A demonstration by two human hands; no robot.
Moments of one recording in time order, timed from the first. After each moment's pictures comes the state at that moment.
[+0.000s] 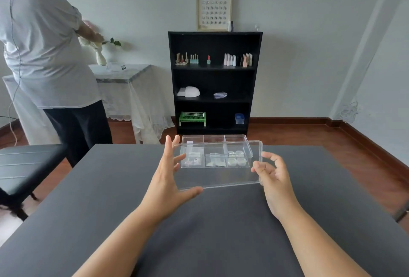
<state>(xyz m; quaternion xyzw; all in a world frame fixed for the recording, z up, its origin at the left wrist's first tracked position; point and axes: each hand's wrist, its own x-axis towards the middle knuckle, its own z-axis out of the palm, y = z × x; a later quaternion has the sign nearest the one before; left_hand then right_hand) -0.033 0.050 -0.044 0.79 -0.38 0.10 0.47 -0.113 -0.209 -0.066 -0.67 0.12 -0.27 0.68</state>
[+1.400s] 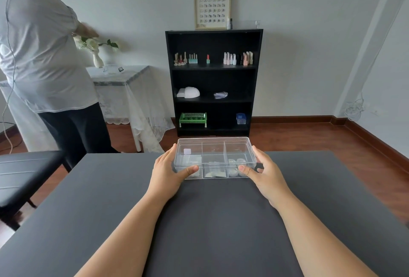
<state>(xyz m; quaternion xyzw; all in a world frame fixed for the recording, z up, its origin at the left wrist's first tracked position) 0.064 0.011 -0.072 0.87 -0.19 0.05 0.45 -0.044 -0.247 -0.085 -0.81 0.13 -0.20 0.54</state>
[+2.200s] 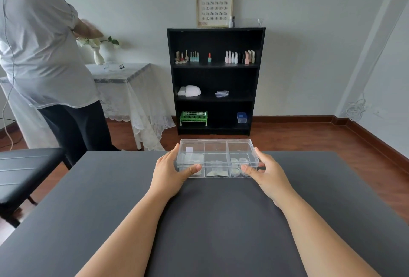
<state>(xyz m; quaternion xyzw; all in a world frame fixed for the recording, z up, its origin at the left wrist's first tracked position) 0.064 0.011 -0.073 0.88 -0.18 0.03 0.44 -0.044 -0.248 -0.083 -0.82 0.16 -0.18 0.52</state>
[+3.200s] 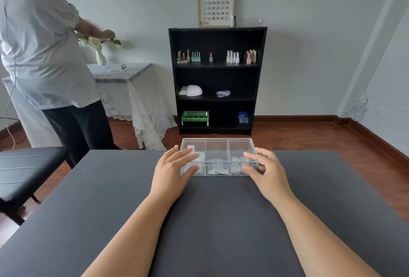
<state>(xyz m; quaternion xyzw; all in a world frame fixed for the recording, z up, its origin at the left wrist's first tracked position) 0.048 0.013 -0.070 0.88 -0.29 0.19 0.33 -0.055 -0.236 -0.075 -0.86 0.11 -0.26 0.43</state>
